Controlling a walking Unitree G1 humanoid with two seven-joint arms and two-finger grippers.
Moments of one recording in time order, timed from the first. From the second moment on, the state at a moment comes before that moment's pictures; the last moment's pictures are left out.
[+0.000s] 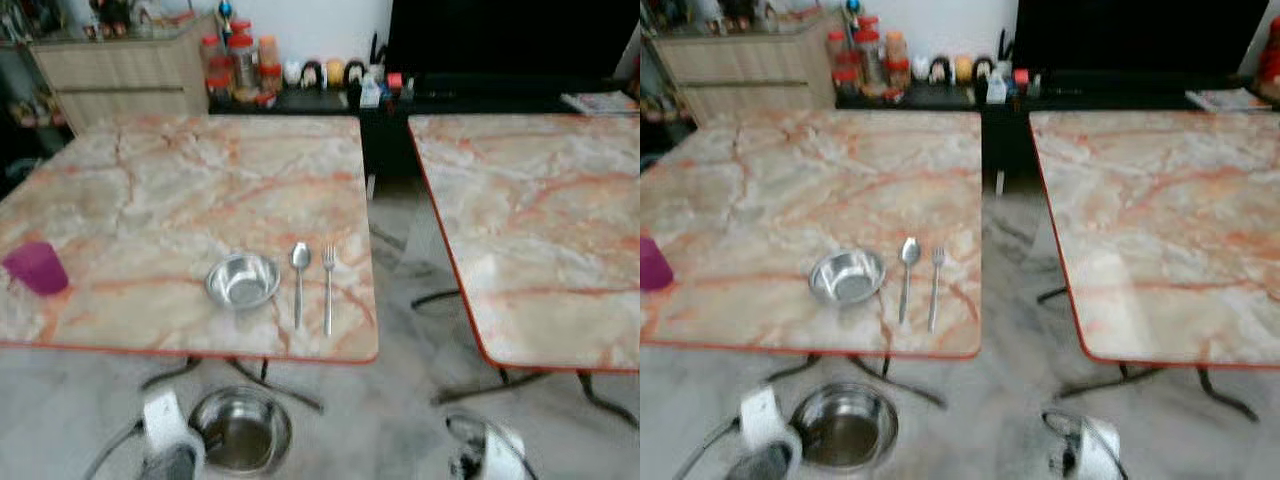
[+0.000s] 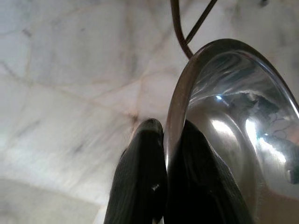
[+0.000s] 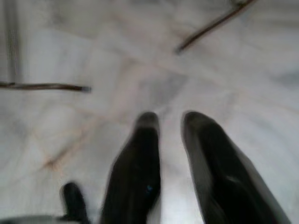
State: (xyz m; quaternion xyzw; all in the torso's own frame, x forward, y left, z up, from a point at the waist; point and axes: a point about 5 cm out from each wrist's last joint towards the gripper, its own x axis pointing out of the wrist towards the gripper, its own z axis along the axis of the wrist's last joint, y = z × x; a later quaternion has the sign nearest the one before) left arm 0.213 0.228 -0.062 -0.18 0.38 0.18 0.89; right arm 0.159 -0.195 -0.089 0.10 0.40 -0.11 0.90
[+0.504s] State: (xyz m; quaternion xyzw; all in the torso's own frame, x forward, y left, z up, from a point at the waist) left arm 0.211 0.225 -0.063 -0.18 0.38 0.19 0.89; right arm 0.161 -0.199 -0.088 0.10 0.40 -0.12 0.90
